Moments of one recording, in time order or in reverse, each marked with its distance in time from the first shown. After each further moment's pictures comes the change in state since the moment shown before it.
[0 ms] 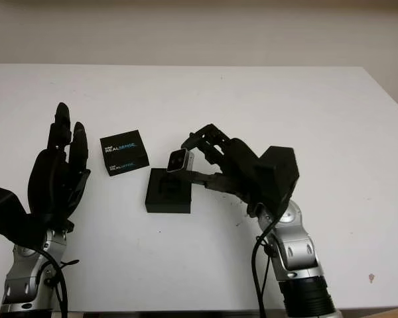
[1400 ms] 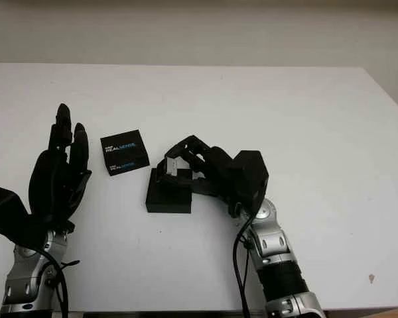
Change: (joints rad) left arm 0.000 -0.004 -0.003 0.000 0.011 0.001 0.010; right arm -0.107 0.067 0.033 0.301 -0.079 -0.147 0.063
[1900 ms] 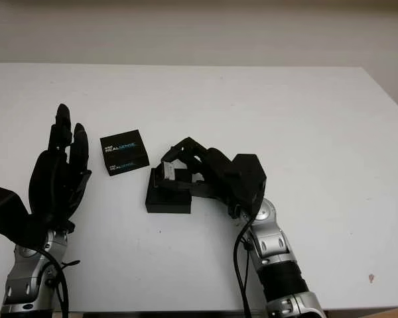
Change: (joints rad) left arm 0.000 -0.001 -0.001 0.000 0.003 0.002 0.003; right arm 0.011 -0.006 0.006 0.008 -0.024 -0.023 0.032
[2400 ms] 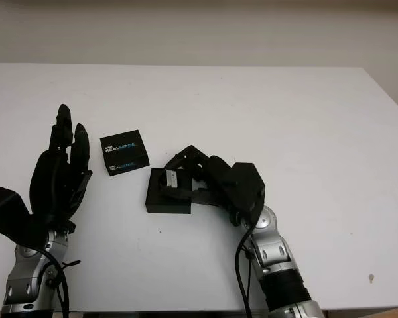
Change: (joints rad) left arm 0.000 -0.002 -0.002 0.000 0.000 0.000 -0.002; right arm 0.041 -0.009 0.021 0.000 -0.061 -0.047 -0.044
